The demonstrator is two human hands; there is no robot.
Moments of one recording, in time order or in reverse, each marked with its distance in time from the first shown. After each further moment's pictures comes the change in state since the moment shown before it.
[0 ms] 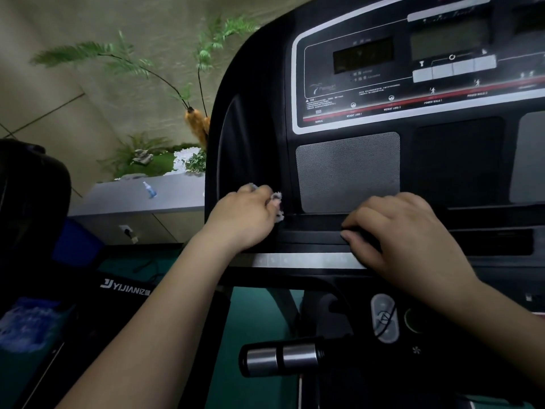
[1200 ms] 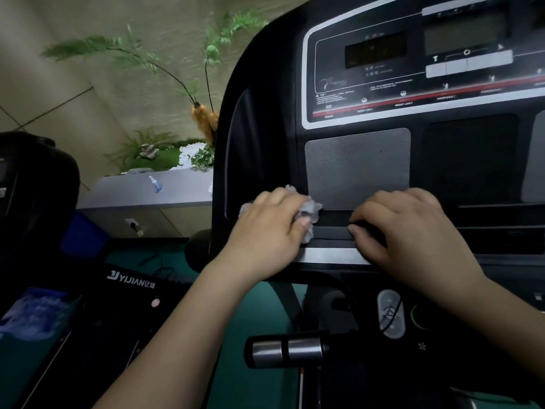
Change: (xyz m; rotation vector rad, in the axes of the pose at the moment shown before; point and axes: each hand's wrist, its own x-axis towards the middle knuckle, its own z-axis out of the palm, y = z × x) left_hand -0.040 0.019 0.010 -0.123 0.150 0.239; right_hand 0.002 -0.003 0.001 -0.021 0.021 0.006
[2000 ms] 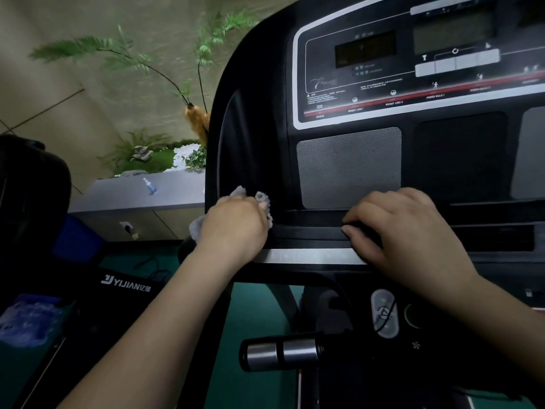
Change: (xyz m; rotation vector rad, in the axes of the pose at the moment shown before) left_hand 0.014 -0.030 -0.003 0.250 -0.052 -0.259; right_hand -0.001 0.002 -0.001 0.028 -0.007 0.002
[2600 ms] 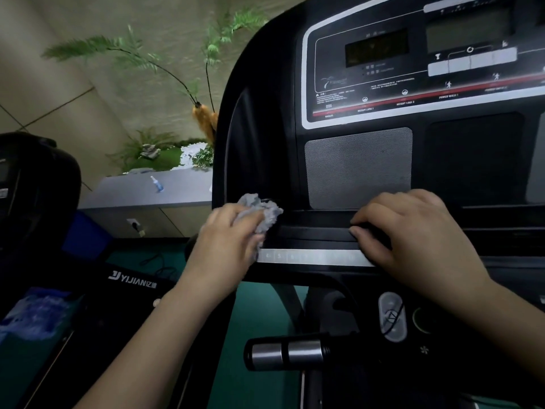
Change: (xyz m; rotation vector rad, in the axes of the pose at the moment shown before) left_hand -0.035 -0.040 0.029 -0.248 0.324 0.280; right_hand 0.000 -0.001 -0.001 0.012 0.004 -0.002
